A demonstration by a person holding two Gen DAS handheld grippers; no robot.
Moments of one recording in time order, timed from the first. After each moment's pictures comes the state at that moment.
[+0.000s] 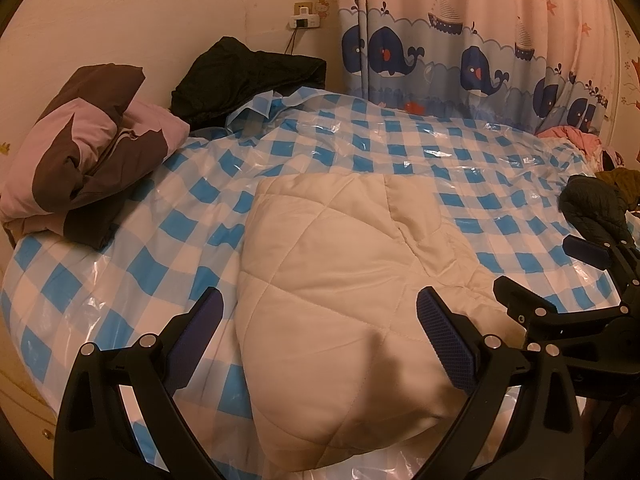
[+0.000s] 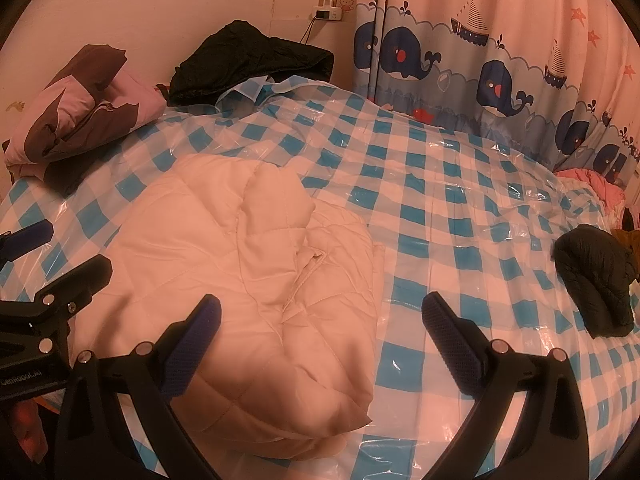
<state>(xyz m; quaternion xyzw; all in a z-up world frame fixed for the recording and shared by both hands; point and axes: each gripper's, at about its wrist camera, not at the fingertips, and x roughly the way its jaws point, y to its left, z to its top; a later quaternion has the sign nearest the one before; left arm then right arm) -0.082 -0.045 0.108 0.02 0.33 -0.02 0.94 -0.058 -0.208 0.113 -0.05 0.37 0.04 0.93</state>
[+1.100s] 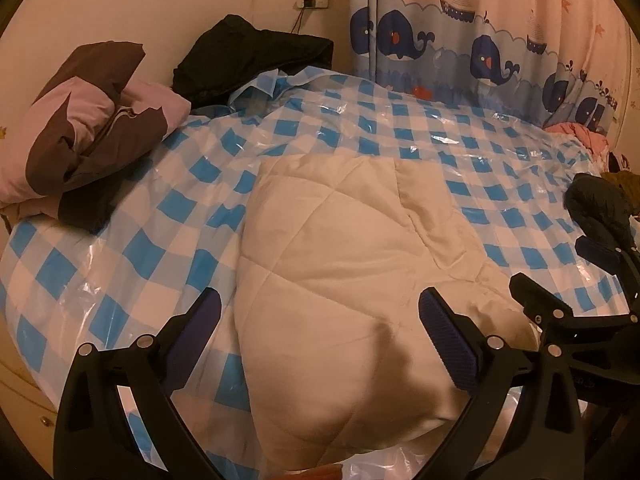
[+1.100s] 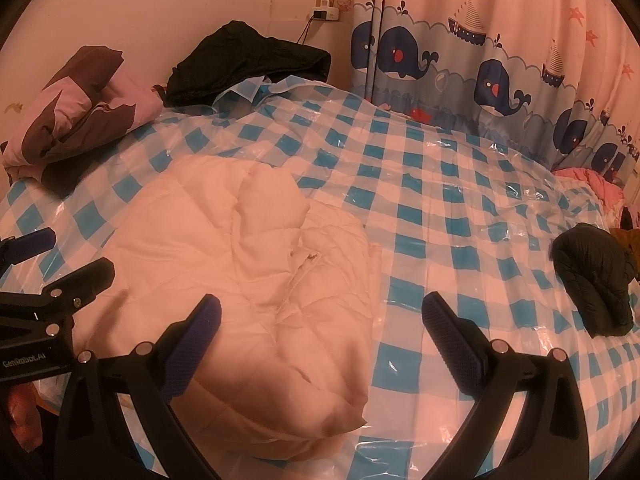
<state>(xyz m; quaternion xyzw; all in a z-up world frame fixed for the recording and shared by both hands) -0.070 -0.037 0.099 0.01 0.37 -0.01 0.93 -0.055 -0.208 0.111 -0.05 0.37 0.04 0.93</state>
